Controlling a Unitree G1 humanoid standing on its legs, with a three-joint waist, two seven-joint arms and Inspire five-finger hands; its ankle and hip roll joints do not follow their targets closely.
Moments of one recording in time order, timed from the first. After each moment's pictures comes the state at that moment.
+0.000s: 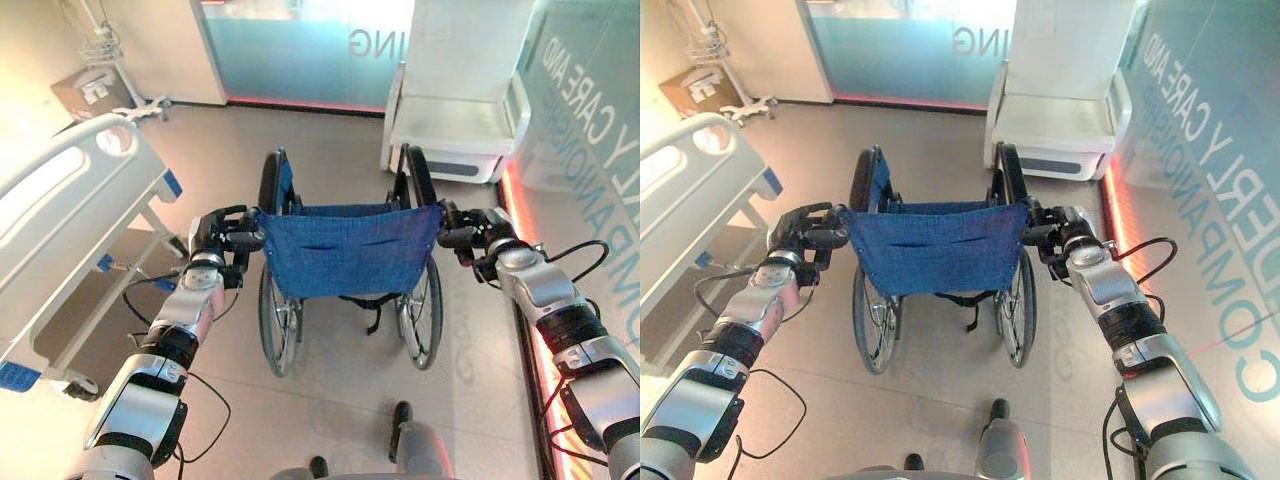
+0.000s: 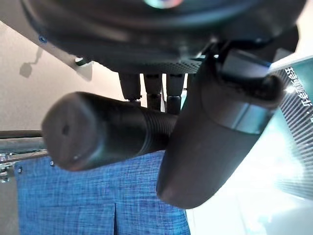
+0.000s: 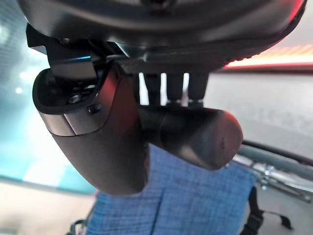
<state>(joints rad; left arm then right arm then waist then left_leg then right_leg) -0.63 0.56 -0.29 0.68 -0.53 0.13 0.29 -0.73 -0.64 0.36 0.47 0.36 0.53 -0.14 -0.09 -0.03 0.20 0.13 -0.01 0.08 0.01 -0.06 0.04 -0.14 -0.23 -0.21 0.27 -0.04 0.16</state>
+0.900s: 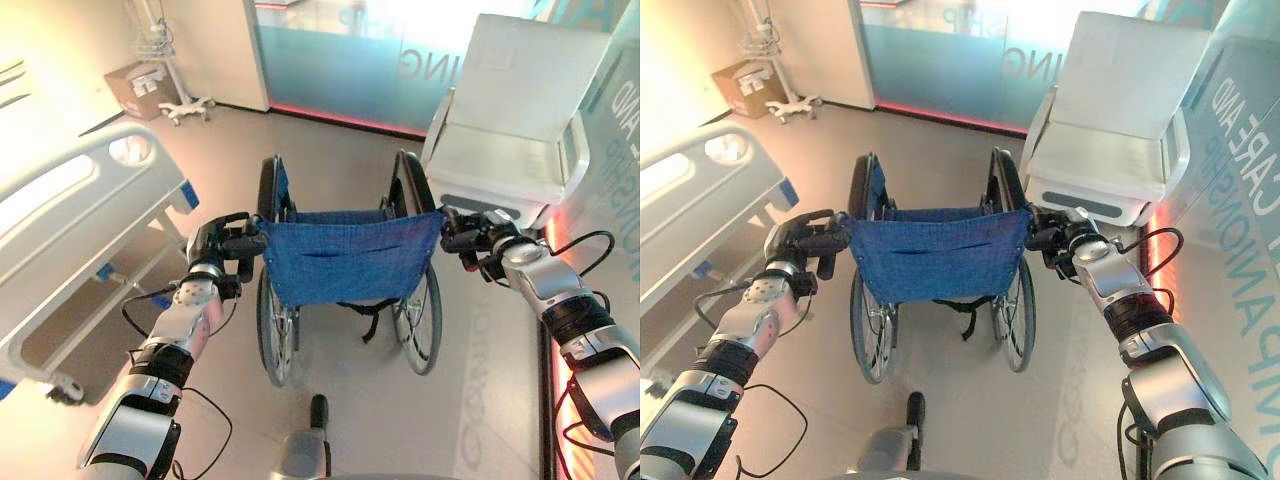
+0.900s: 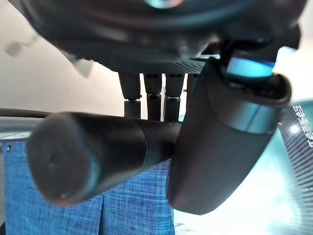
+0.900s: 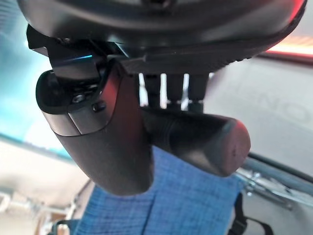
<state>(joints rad) -0.50 0.58 -0.22 0.53 -0.58 0.10 0.27 -0.75 -0.66 0.41 0.54 0.36 0.54 -0.07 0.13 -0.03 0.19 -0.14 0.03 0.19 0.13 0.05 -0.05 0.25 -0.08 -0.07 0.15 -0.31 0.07</state>
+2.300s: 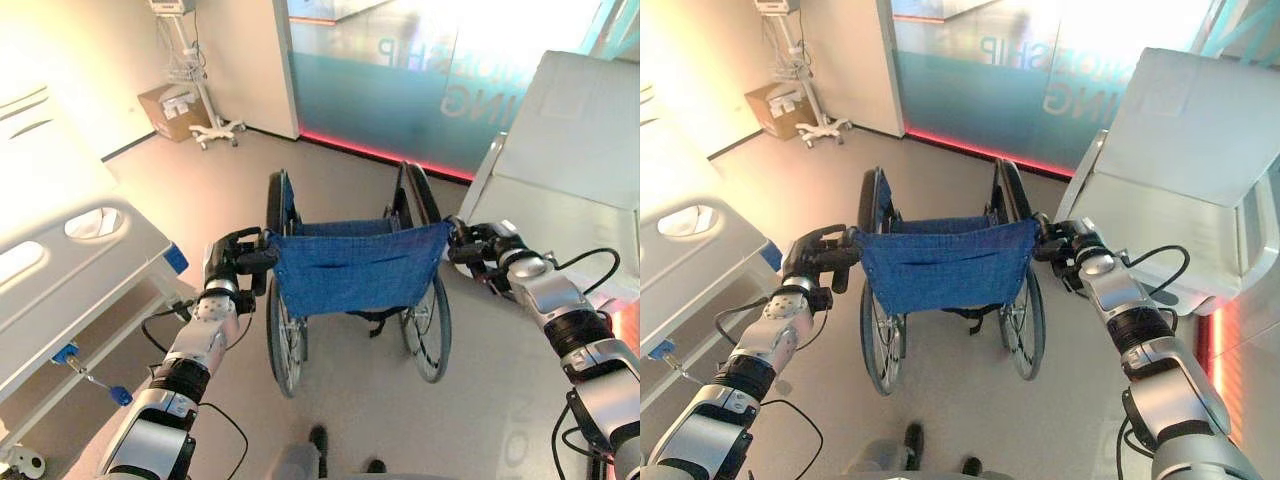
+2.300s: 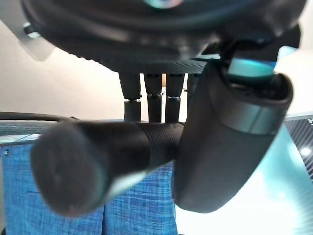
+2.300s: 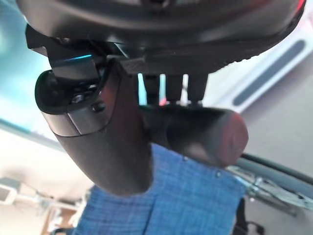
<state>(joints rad) -0.40 0.48 -0.22 0.49 -0.52 0.06 0.32 -0.71 -0.67 0.38 0.59 0.26 0.45 -0.05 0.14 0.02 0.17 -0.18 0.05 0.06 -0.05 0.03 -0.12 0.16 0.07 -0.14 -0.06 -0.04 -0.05</state>
